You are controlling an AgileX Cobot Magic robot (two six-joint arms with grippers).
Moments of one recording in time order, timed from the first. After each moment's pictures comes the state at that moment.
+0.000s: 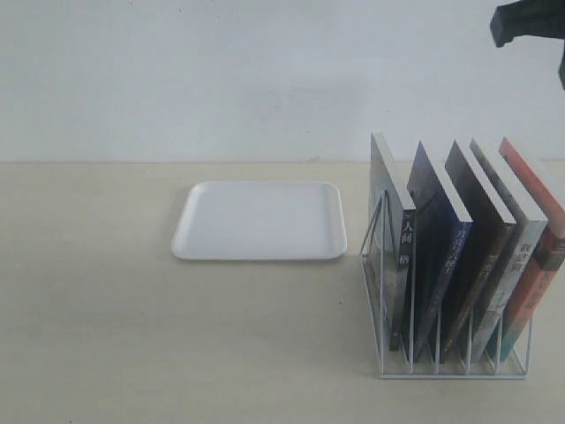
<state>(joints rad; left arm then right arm) 0.02 0.00 0.00 0.07 0.31 -0.08 0.33 1.44 -1.54 -0.33 1.22 0.31</state>
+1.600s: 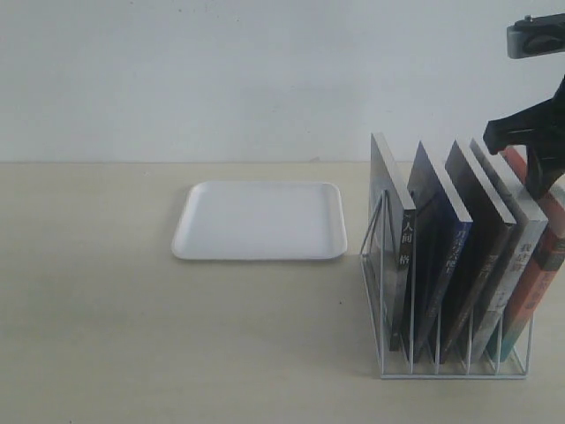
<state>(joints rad) 0.02 0.00 0.00 0.07 0.31 -0.08 0.24 1.53 -1.37 -0.17 1.20 0.18</state>
